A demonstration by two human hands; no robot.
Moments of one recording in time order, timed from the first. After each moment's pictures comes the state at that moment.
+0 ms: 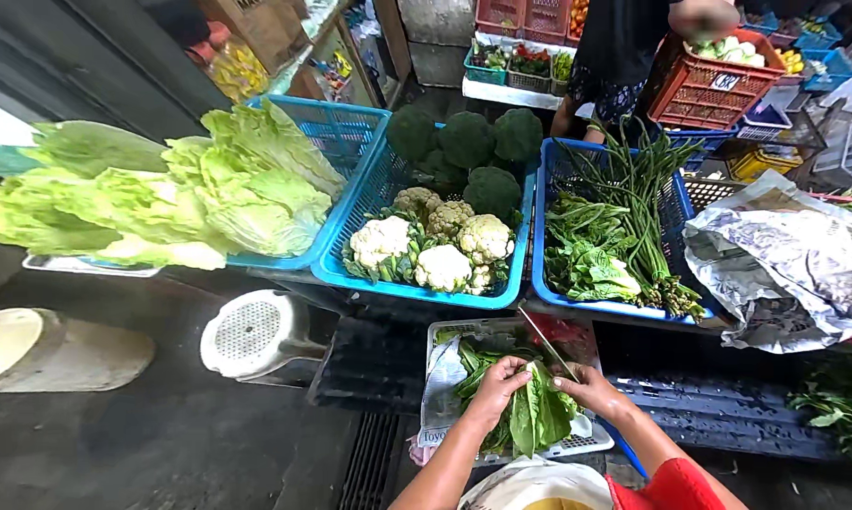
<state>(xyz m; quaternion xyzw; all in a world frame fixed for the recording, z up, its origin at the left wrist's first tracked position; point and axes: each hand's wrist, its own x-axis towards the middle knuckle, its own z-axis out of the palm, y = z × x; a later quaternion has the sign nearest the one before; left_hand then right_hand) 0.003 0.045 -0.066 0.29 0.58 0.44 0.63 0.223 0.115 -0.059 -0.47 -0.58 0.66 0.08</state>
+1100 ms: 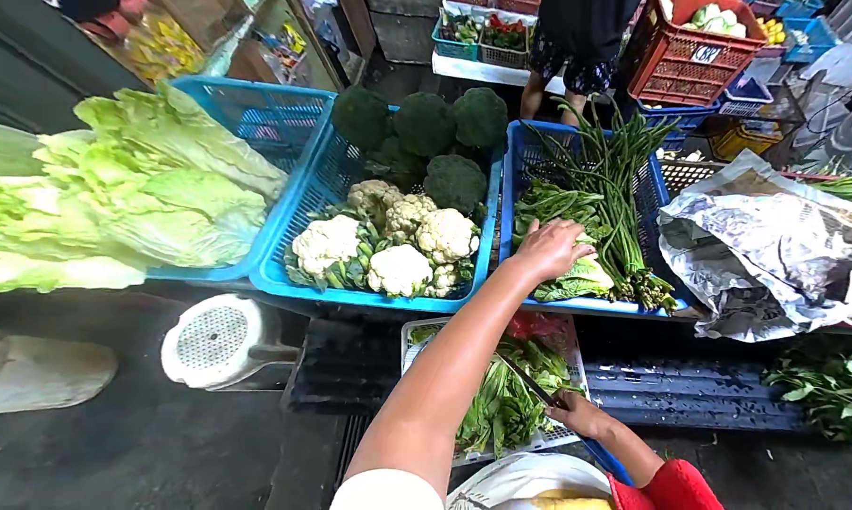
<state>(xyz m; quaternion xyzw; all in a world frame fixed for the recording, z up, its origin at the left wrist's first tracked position) 0.063 0.283 0.058 0.80 0.54 0.10 0.23 0.273 0.083 -0.142 -0.52 -0.56 0.64 -0.11</state>
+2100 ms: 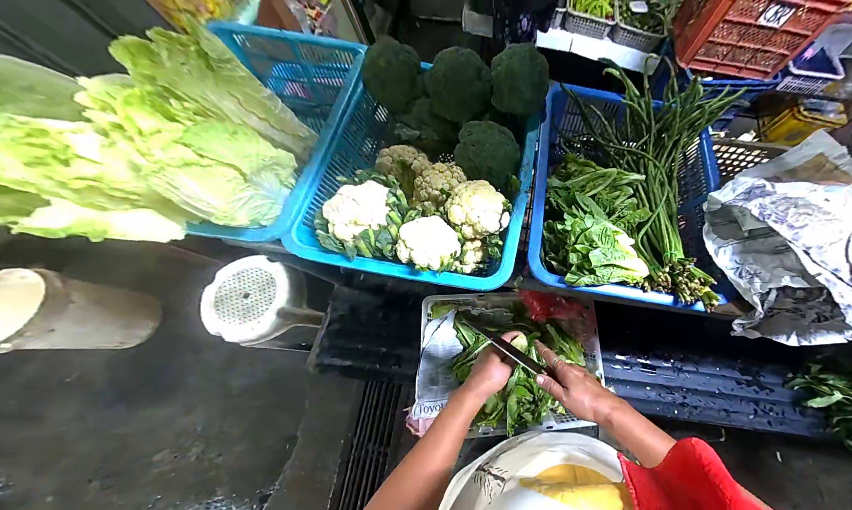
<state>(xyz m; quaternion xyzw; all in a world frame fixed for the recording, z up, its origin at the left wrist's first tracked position) -0.001 0.058 -0.092 0.49 0.67 0.24 0.51 0.210 0.104 -0.052 -0.41 -0.73 0.54 -0.09</state>
